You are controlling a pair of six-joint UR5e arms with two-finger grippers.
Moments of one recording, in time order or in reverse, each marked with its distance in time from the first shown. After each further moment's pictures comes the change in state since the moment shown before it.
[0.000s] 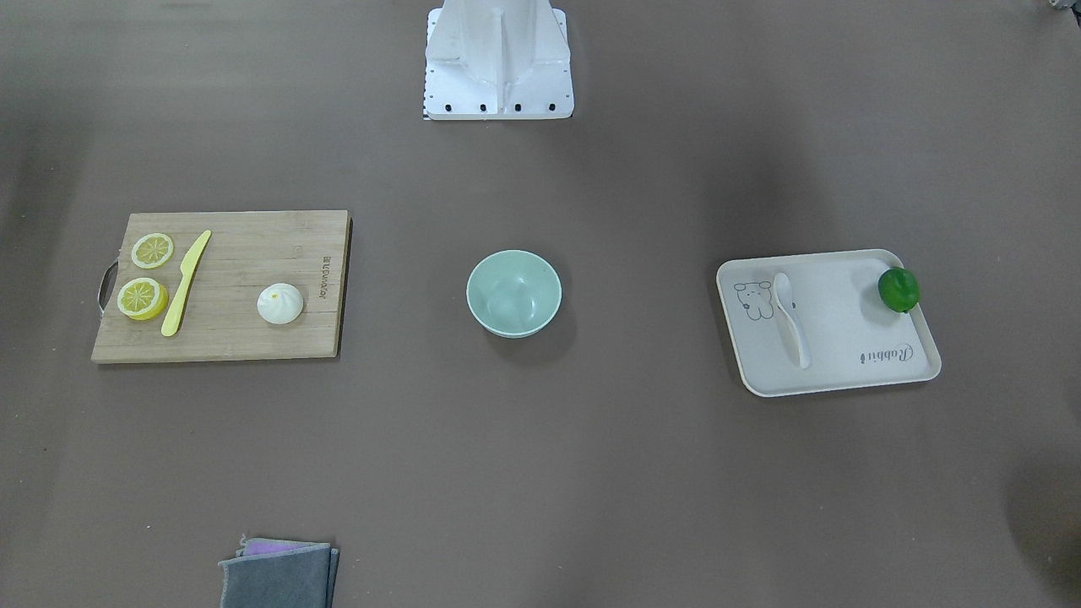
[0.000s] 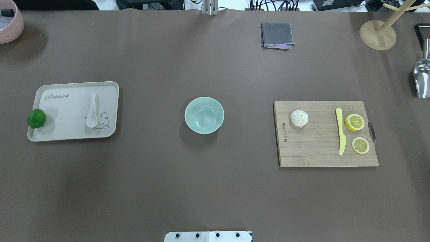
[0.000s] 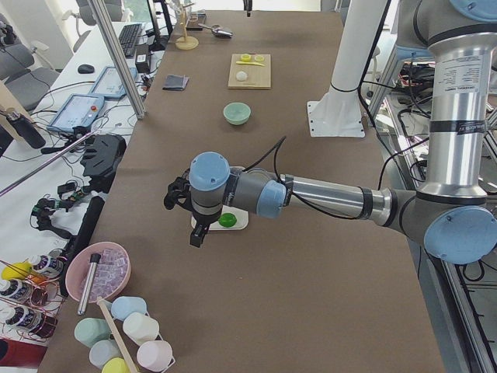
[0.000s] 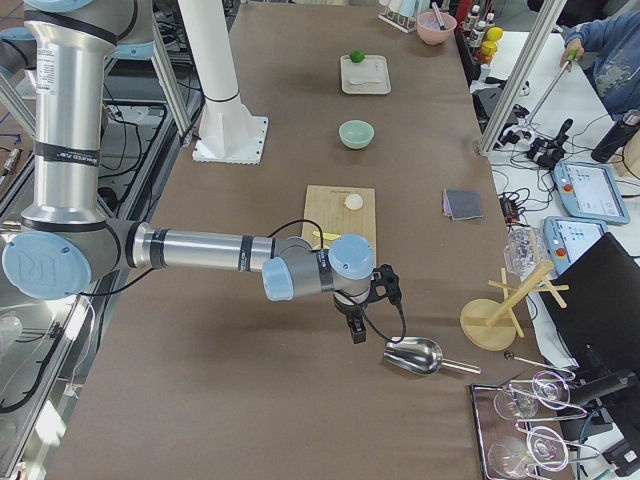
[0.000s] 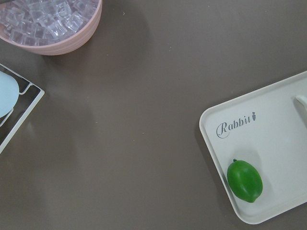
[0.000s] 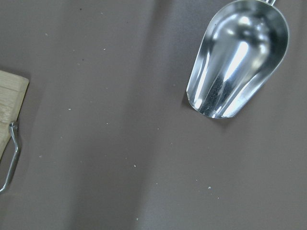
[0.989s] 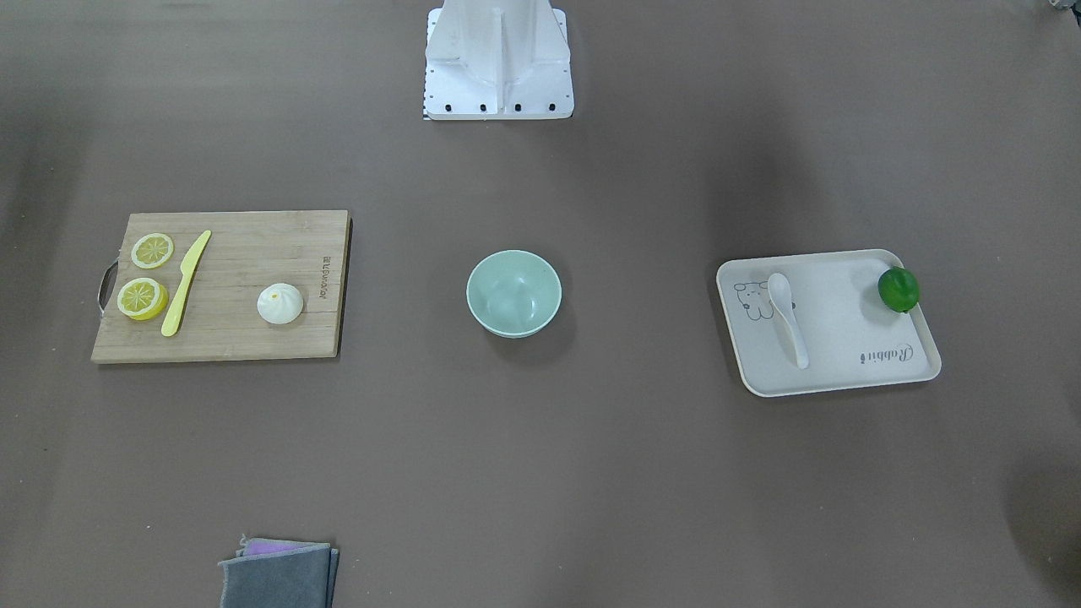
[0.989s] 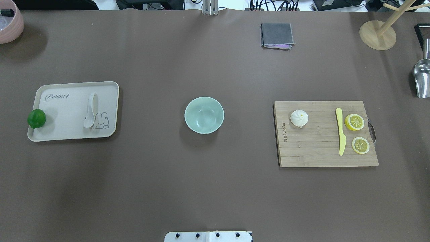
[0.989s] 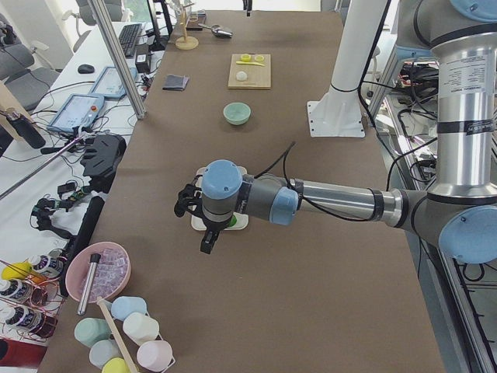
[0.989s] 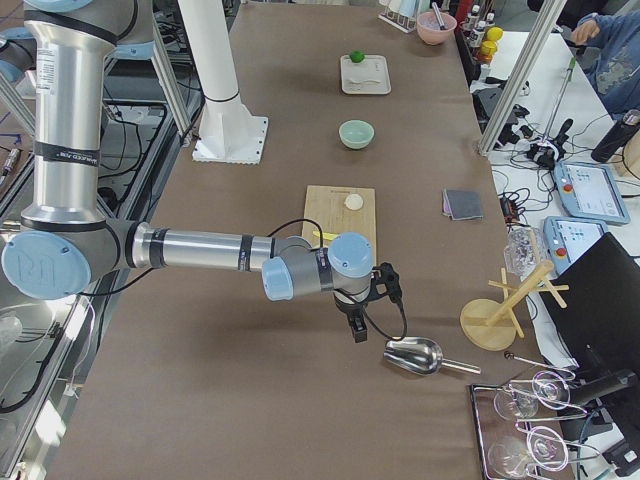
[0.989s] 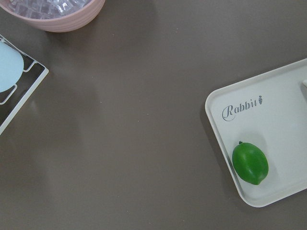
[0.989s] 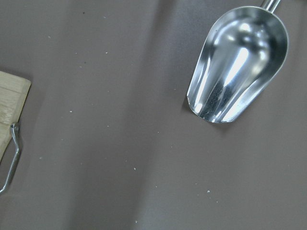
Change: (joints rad) left arm -0.006 0.061 -0.024 -0.020 -0.001 -0.001; right arm 0.000 -0.002 0.005 0.015 -0.006 -0.004
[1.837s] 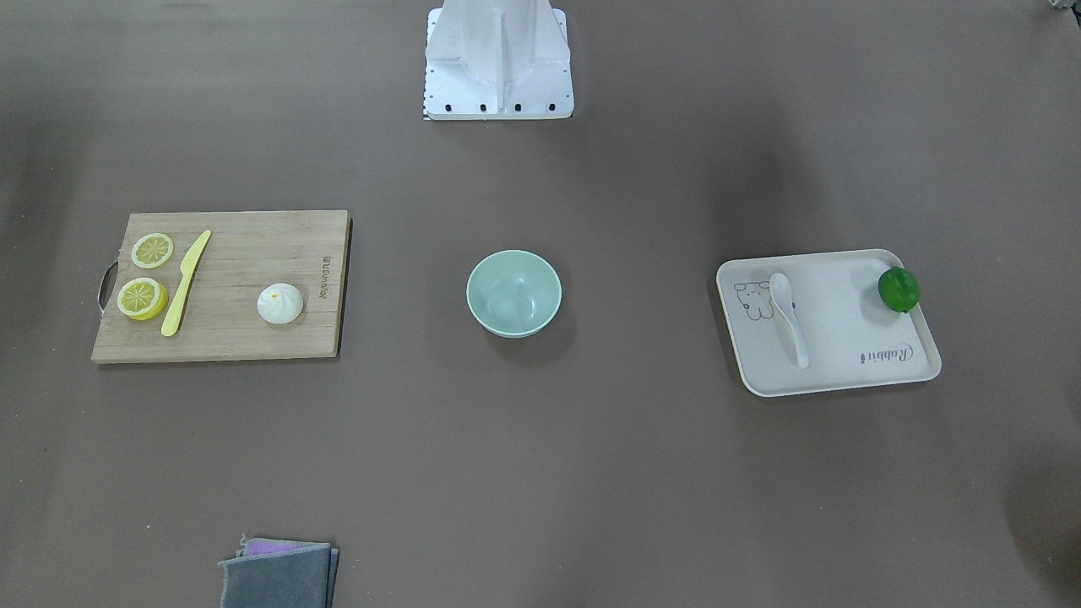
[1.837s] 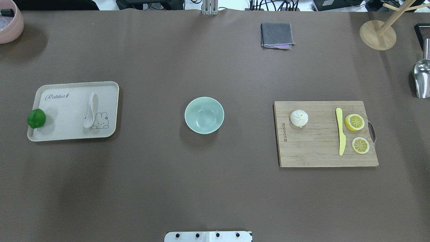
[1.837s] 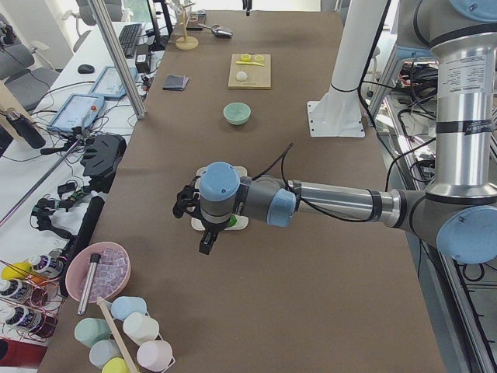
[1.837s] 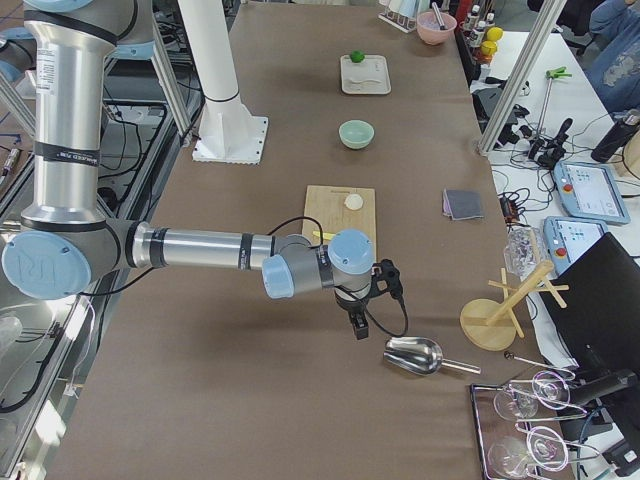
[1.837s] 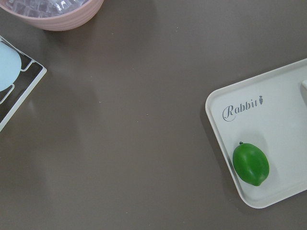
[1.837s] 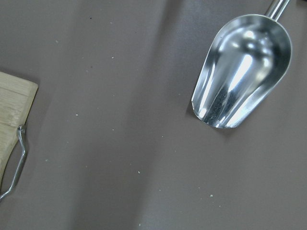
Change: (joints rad) left arm 0.004 -0.009 0.016 -0.012 -0.009 0.000; right arm 0.000 0.002 0.011 0.001 0.004 -0.002
